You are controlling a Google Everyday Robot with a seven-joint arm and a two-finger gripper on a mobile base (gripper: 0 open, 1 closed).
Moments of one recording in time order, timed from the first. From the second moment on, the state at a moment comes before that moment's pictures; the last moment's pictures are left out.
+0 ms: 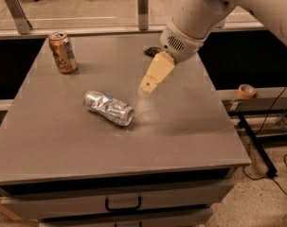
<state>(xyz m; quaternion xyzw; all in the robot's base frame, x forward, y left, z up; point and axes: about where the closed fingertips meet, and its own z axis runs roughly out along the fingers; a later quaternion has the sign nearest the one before) 0.555 -0.055 0.914 -0.48 0.86 0.08 0.17</state>
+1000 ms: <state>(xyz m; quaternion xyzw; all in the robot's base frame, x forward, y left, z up) 0.556 -0.003 0.906 -0.45 0.88 0.09 0.11</state>
